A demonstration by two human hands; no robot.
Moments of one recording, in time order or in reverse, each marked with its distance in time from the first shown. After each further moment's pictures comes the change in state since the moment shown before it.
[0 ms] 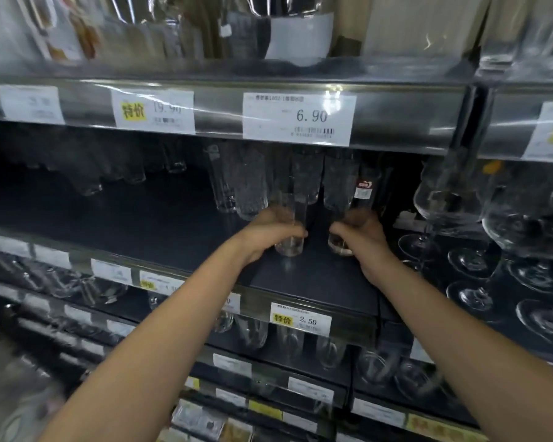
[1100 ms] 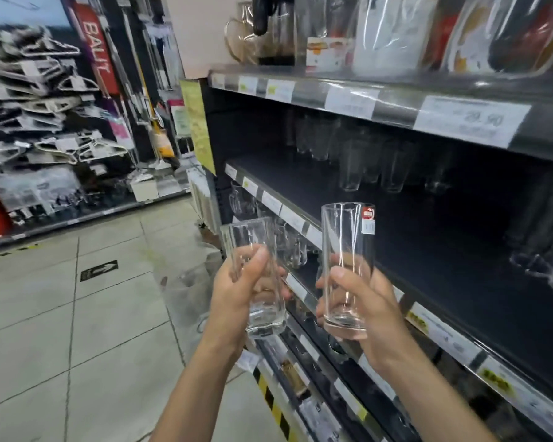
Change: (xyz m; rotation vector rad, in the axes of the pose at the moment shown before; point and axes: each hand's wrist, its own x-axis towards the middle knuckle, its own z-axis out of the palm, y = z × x) left_hand -0.331 -0.074 -0.273 -0.453 0.998 0.145; right_hand -0.227 -0.067 0.340 0.344 -0.979 0.108
